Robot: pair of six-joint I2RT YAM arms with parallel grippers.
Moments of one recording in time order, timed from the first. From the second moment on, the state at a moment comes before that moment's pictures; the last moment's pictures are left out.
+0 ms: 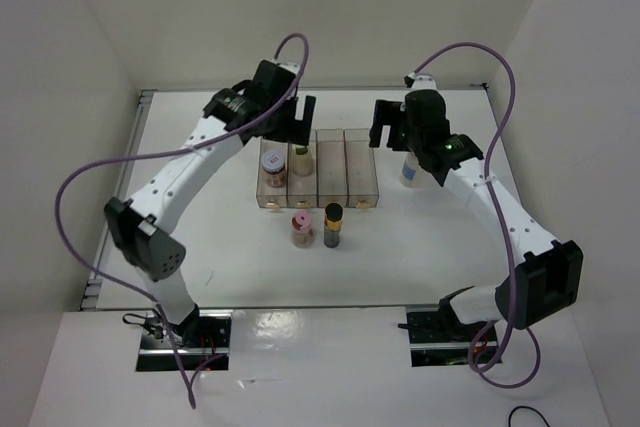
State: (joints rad) left arm -0.56 1.82 1.98 -0.97 -0.18 -0.28; right arm 0.37 1.36 1.28 -0.44 0.17 0.31
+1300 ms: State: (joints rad) left arm -0.73 1.72 1.39 -0.88 -0.13 -0.43; right arm 0.36 1.23 1.16 -0.45 0.12 0.36
